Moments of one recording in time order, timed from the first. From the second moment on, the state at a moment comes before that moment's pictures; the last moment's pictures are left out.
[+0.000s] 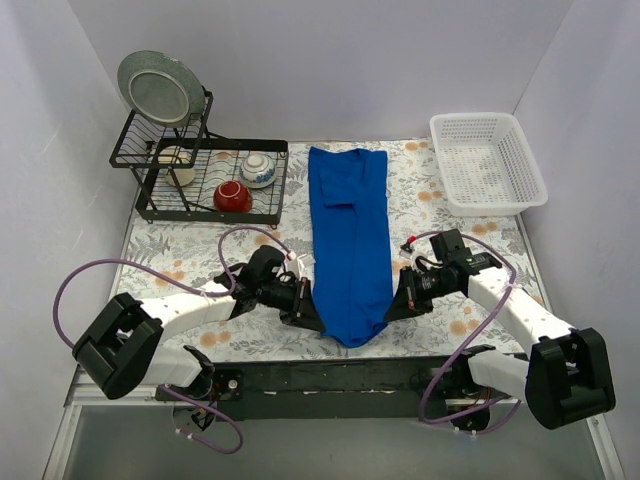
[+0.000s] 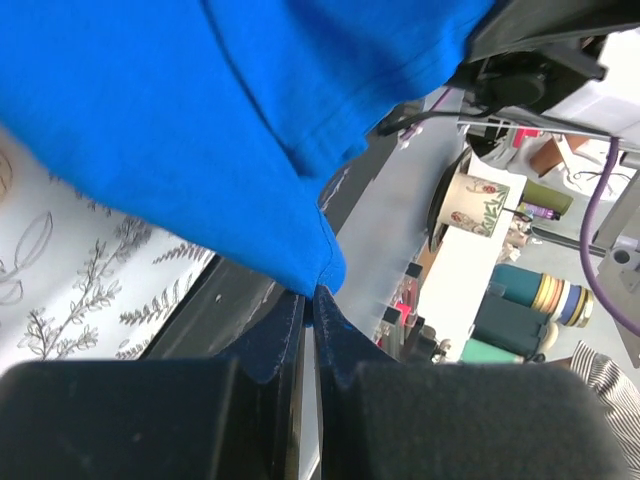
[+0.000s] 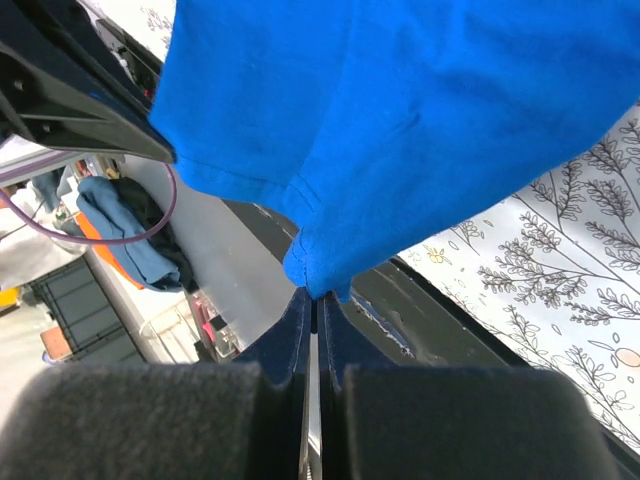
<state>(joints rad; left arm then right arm) -0.72 1.30 0.52 0.00 0.79 -0.82 0.32 1.12 0.63 -0.75 -0.83 0.33</state>
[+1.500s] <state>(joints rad) -0.46 1.48 0.81 -0.17 0.58 -0.59 0.00 1.41 0.85 -0.54 -0.85 0.24</state>
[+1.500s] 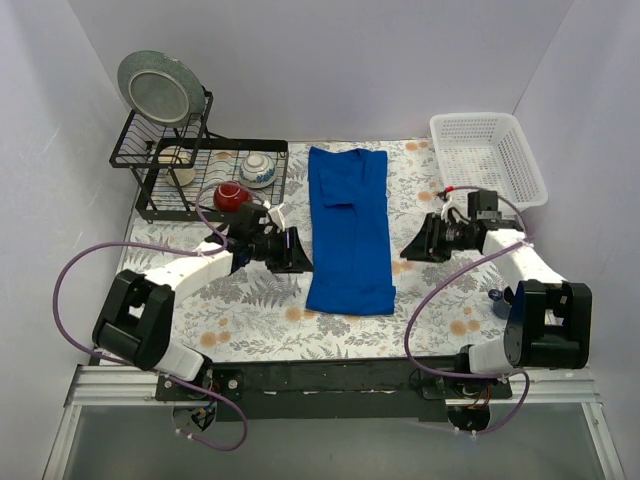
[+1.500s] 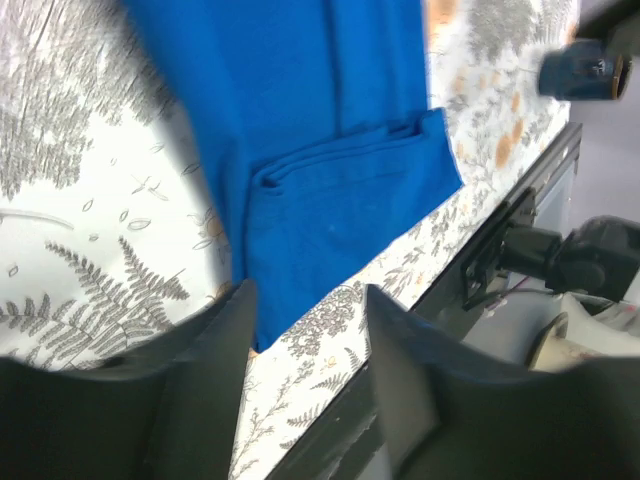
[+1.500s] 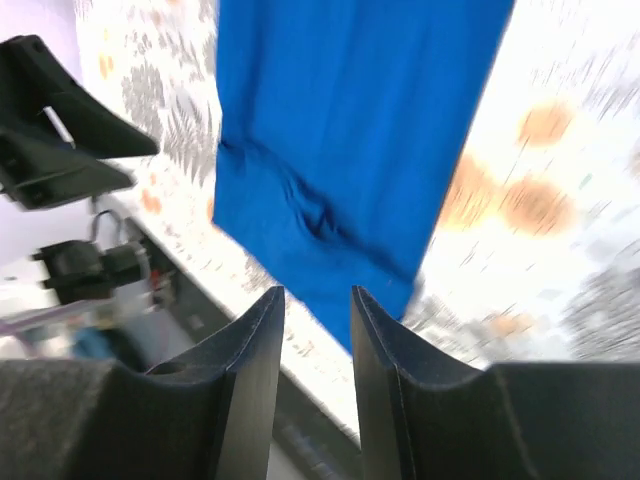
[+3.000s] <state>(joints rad) -0.52 1.64 0.93 -0.10 0.49 0.05 0.18 1.47 0.82 -0.61 -0.67 -0.42</state>
